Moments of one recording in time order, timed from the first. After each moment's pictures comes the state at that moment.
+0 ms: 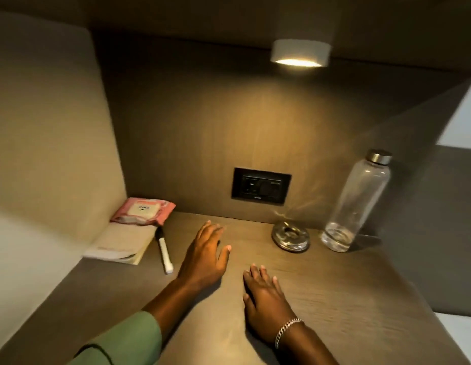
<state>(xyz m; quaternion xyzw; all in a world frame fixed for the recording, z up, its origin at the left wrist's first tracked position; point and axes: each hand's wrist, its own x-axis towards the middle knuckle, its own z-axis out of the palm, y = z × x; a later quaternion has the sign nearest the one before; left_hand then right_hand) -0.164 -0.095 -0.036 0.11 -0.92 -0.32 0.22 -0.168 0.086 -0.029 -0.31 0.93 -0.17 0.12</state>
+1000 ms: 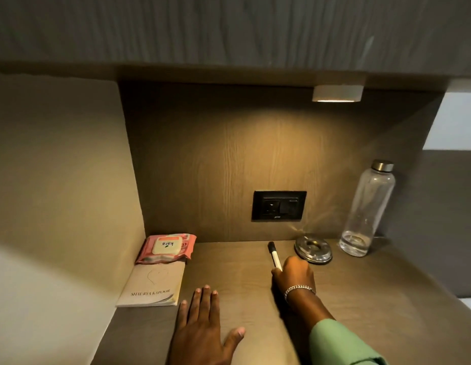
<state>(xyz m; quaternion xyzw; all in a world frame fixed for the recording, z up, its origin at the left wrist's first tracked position) -0.046 -0.158 -0.025 0.09 -0.99 -0.07 0.08 -0.216 0.004 -0.009 0.04 0.97 -0.25 -0.02</state>
